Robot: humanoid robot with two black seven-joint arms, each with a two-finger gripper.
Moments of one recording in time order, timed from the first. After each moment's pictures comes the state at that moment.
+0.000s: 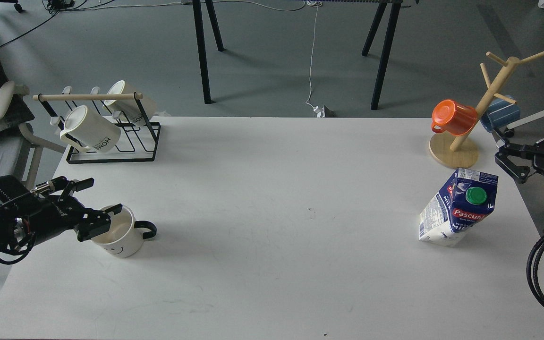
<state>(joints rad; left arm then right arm) -0.39 0.83 -0.47 -0.88 2.06 0.38 -0.49 0.18 -0.66 1.30 1.12 0.46 0.49 -0.28</state>
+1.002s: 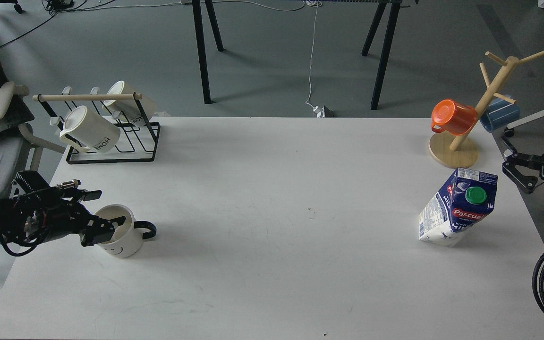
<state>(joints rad) -0.55 0.84 -0.27 -0.88 2.06 0.20 -0.49 0.11 -0.66 1.35 1.14 0.46 0.49 -0.28</state>
